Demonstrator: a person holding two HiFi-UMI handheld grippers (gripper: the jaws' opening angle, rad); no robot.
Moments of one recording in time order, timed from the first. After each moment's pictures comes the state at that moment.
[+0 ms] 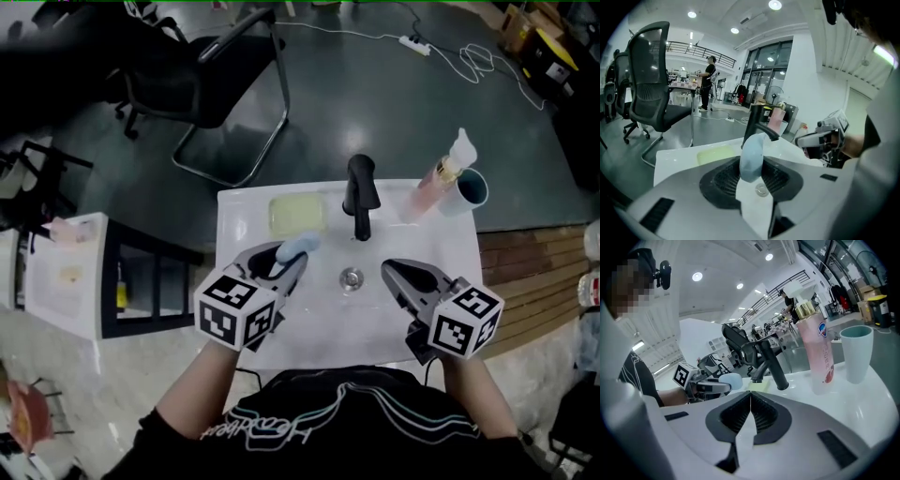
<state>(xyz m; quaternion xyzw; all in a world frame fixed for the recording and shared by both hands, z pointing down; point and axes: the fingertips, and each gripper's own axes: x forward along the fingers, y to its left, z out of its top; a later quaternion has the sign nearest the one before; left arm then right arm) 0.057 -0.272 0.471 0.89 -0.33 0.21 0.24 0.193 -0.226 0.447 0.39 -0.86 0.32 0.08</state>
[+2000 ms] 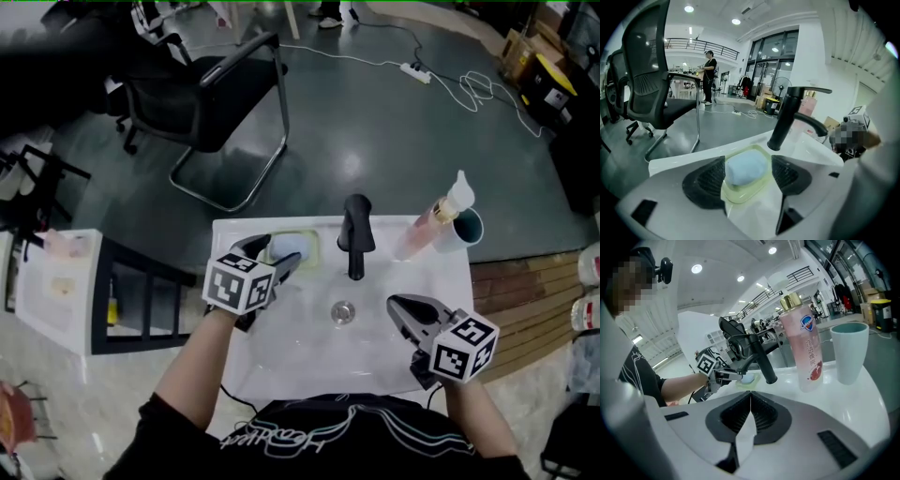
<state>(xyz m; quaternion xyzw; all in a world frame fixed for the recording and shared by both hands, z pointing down) 0.049 -0.363 0.535 0.86 -0.35 0.27 0.25 0.225 -0.233 0.472 0.39 -0.86 0.32 0.12</state>
